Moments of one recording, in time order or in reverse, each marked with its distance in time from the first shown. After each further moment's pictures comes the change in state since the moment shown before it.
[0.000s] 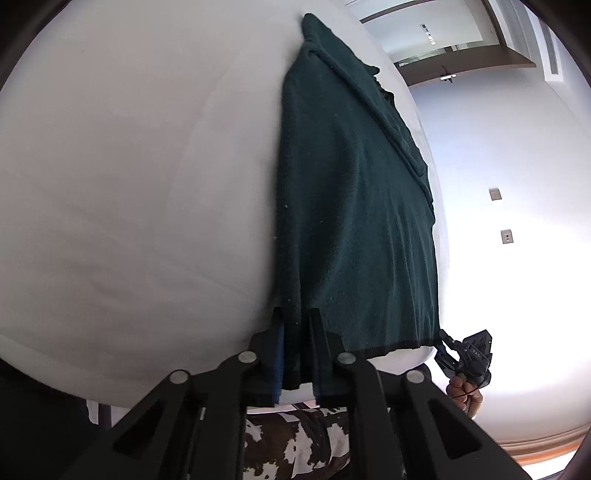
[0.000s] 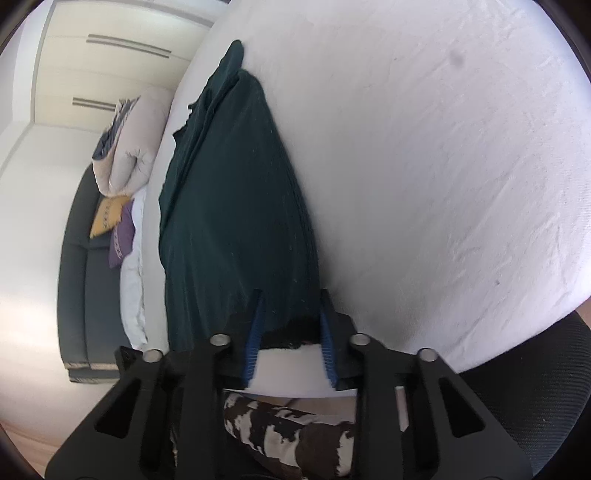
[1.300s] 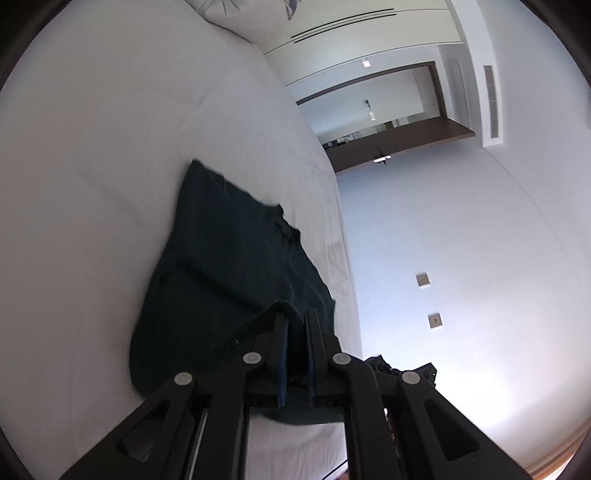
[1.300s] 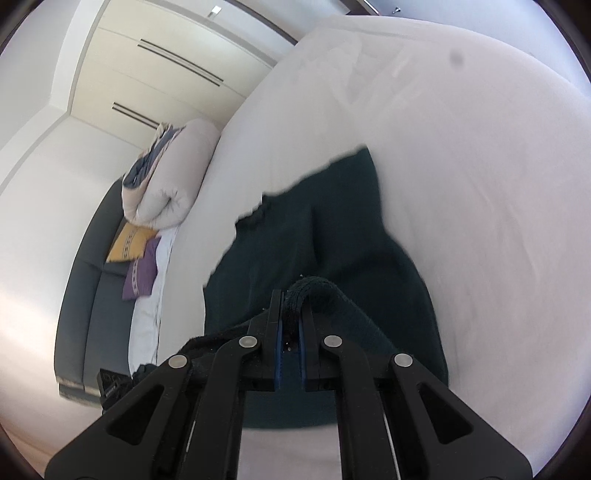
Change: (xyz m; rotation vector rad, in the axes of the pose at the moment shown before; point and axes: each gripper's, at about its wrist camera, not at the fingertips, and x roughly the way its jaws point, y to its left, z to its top) left arm -0.029 -0.081 0.208 -0.016 -0.309 -0.295; right arm 0.041 0.175 0.219 -0.159 -0.199 0.073
